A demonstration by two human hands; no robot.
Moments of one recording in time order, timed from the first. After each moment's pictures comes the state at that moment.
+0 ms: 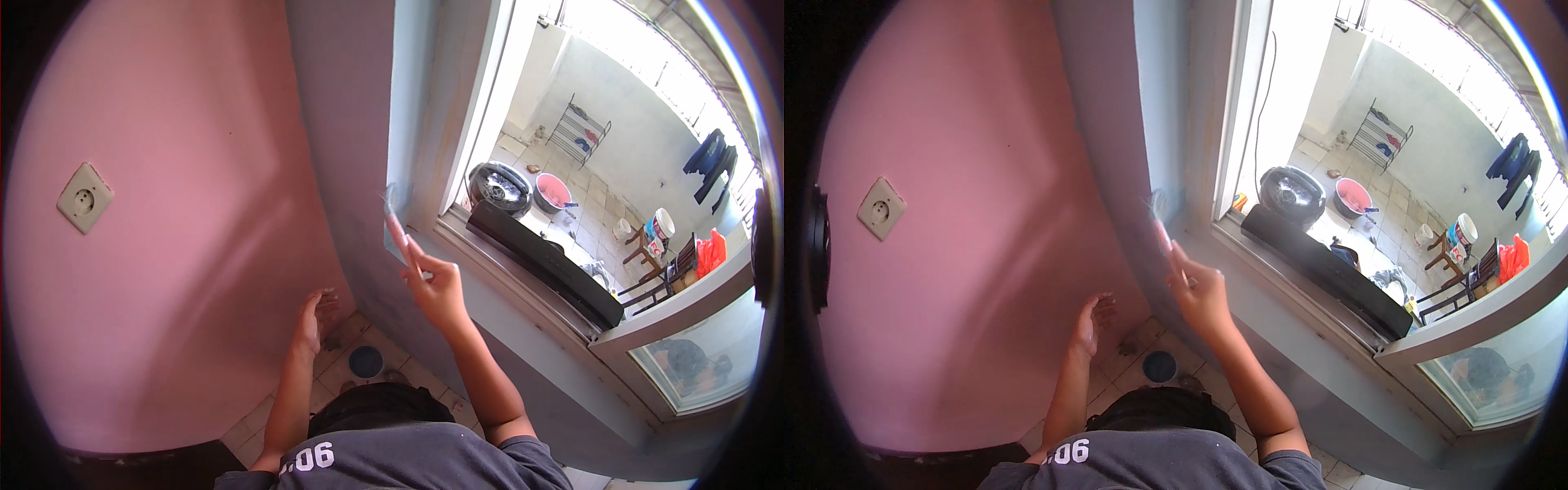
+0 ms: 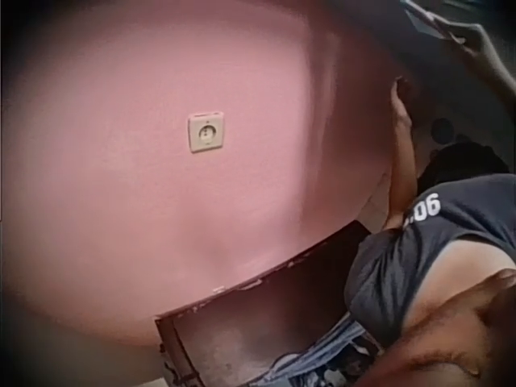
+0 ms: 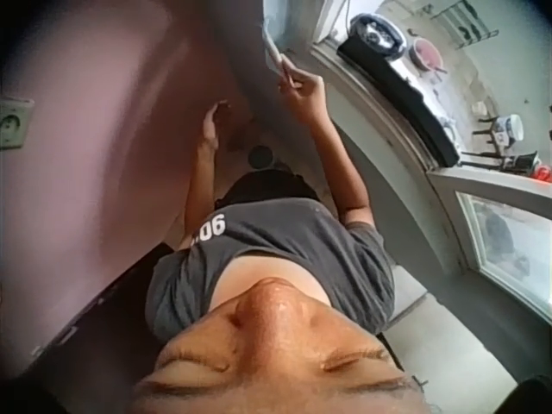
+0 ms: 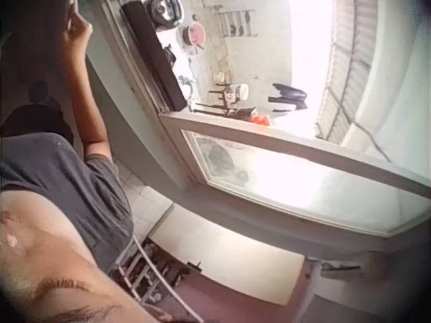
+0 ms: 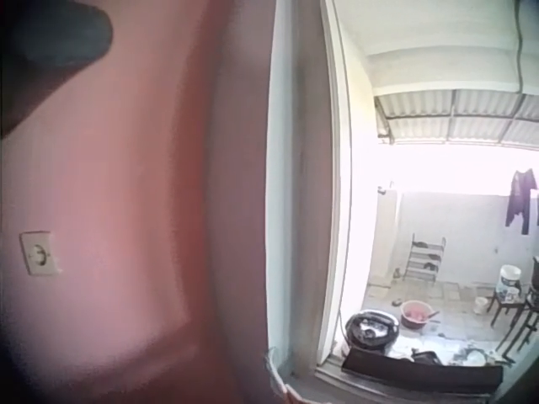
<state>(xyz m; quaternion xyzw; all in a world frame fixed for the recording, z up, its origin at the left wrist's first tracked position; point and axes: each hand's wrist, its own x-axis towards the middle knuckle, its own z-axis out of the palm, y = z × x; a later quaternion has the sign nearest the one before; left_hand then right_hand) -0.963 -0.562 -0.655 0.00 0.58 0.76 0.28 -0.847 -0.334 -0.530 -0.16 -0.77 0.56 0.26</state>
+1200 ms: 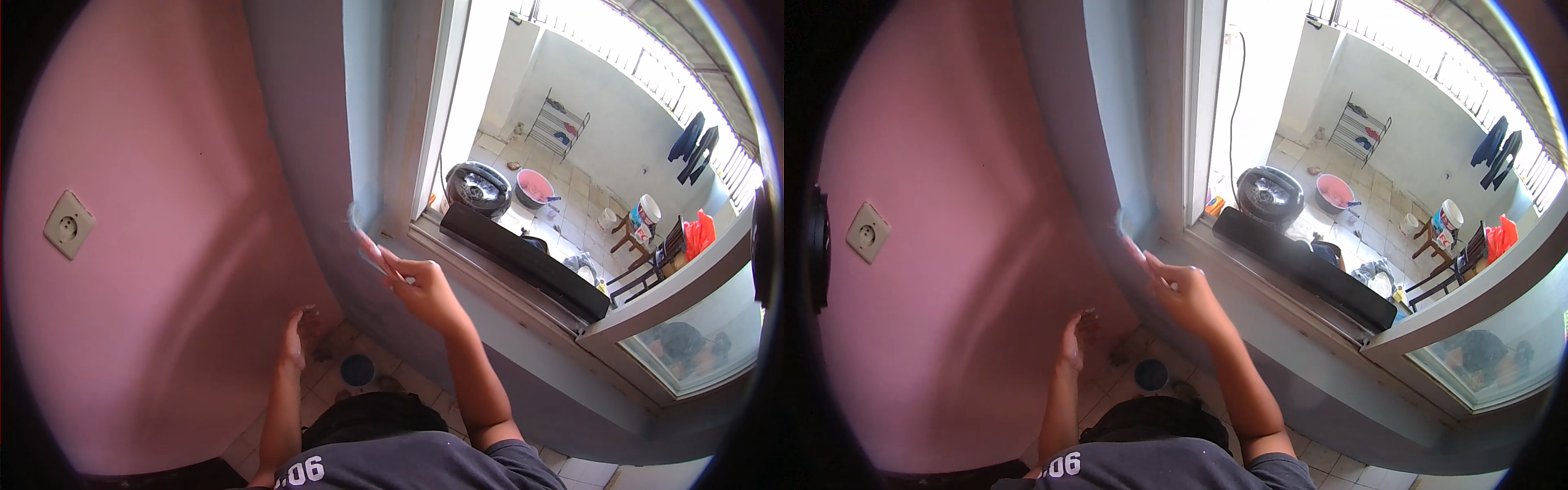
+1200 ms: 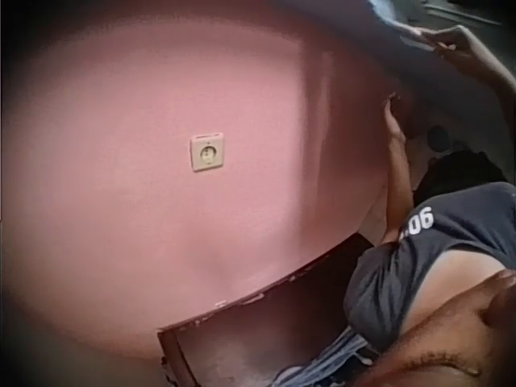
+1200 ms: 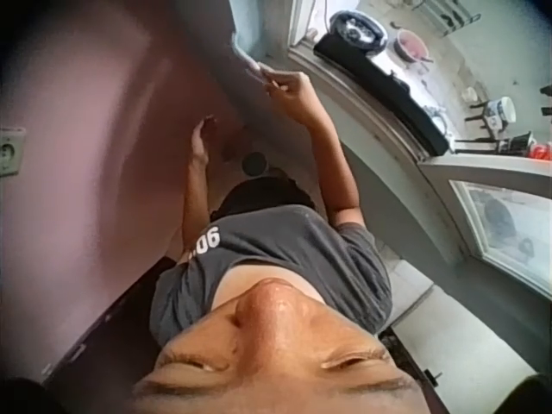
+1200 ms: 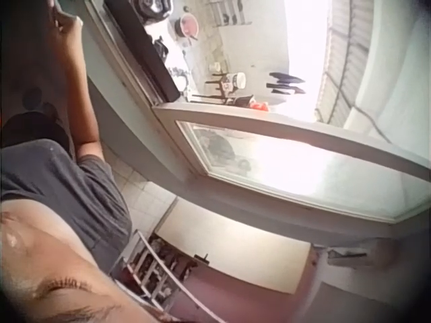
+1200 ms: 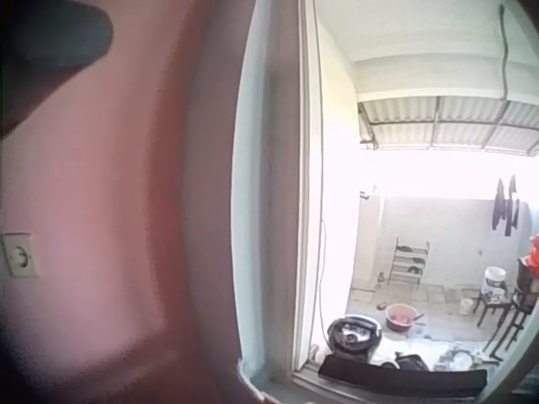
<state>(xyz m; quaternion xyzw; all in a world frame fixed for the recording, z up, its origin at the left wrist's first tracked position) -0.954 -0.570 -0.666 -0.02 0.59 0.76 0.28 -0.836 -0.318 -0.493 -0.10 -0.80 0.57 0.17</state>
